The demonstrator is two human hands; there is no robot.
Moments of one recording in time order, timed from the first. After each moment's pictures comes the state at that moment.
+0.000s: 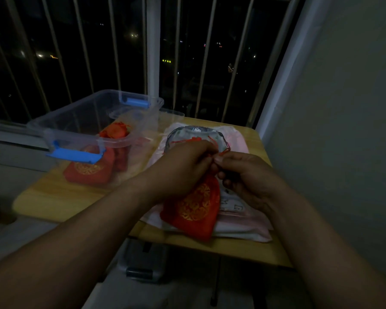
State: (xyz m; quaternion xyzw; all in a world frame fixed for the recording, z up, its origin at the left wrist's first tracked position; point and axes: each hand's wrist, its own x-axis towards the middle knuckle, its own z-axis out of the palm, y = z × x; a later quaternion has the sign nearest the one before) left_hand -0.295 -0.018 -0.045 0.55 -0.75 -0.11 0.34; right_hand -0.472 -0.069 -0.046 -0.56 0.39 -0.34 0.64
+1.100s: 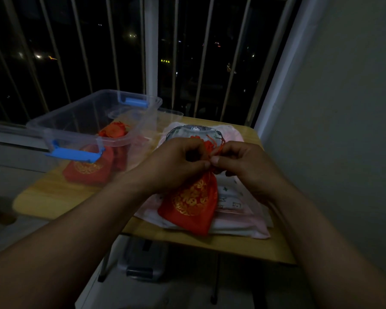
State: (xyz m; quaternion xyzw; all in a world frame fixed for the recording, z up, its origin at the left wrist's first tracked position) left_hand -0.285 -0.011 -0.042 0.55 -0.71 -0.20 0.39; right_hand -0.480 -0.065 -0.035 -0.74 0.39 -0.34 0.43
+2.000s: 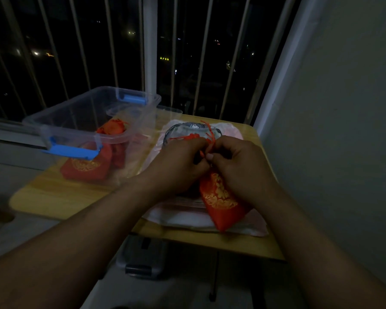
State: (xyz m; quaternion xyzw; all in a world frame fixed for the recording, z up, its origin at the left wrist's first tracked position) left_hand -0.296 -0.023 -0.059 0.54 -0.75 -0.06 0.38; right_hand -0.467 -0.057 -0.045 -0.81 0.39 -0.37 0.22
